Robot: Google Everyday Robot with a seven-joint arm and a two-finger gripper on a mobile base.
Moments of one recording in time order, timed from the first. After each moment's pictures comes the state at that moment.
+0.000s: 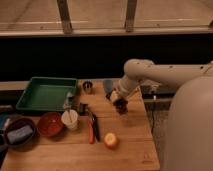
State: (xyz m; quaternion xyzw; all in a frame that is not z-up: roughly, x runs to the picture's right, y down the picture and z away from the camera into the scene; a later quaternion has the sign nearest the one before) arm 0.060 0.037 0.783 -0.32 0.02 0.55 0.77
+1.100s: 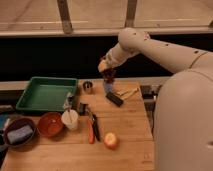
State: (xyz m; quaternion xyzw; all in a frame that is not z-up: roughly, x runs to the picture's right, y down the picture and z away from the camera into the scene) arm -0.002 -0.109 0.774 -0.27 -0.11 0.55 0.78
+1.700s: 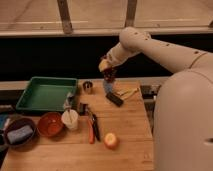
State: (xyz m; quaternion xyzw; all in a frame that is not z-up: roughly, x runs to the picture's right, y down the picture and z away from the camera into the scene) arm -0.007 -0.118 0.780 -0.28 -0.12 0.53 0.79
